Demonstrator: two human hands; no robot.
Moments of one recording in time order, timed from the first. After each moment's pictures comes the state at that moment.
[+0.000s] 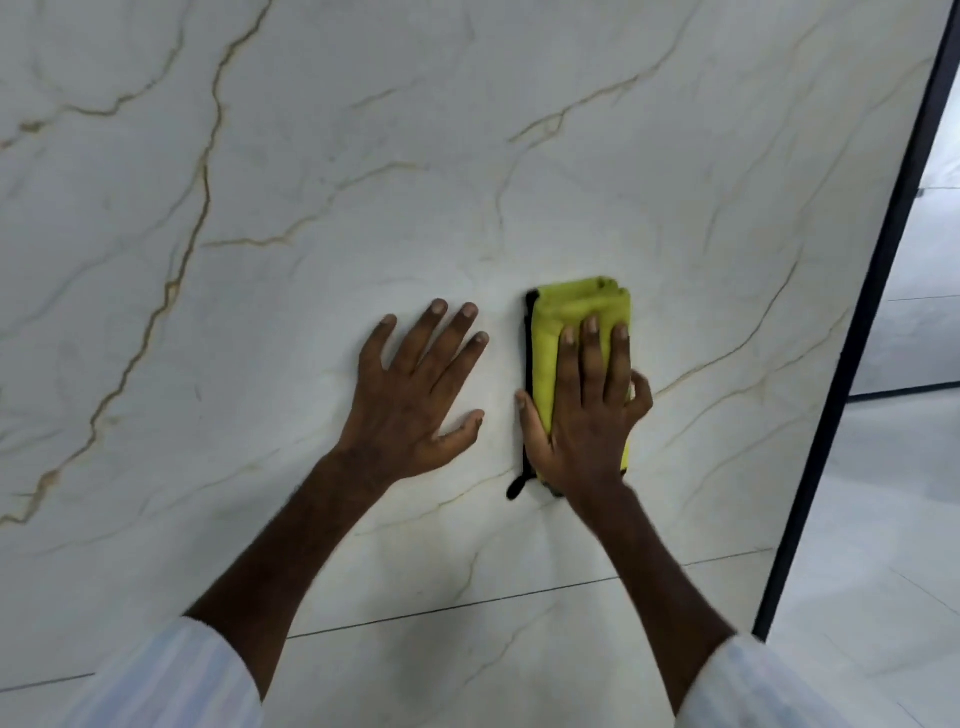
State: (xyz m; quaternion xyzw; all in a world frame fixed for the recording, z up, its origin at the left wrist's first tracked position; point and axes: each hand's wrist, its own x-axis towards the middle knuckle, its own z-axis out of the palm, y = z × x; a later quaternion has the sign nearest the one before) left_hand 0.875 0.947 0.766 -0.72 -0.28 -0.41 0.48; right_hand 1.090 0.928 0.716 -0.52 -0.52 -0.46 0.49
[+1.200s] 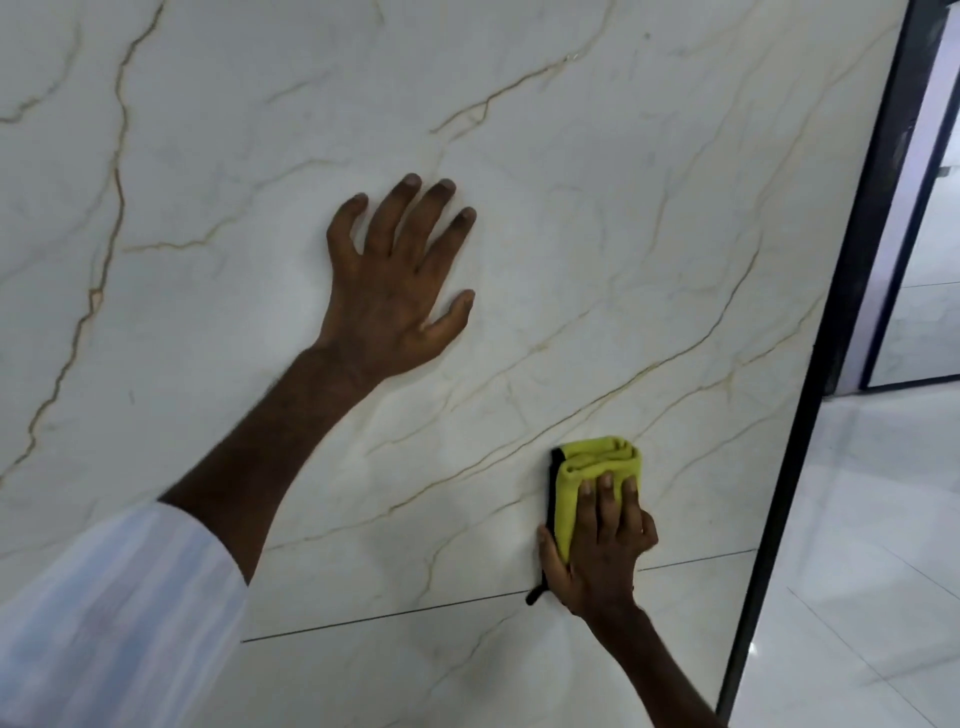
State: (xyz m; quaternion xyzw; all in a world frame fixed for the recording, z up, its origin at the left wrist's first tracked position) left_hand 0.929 0.956 0.861 -0.69 -0.30 -0.43 0.50; right_hand 1.163 0.913 0.553 -0.55 -0.57 -0.38 0.48
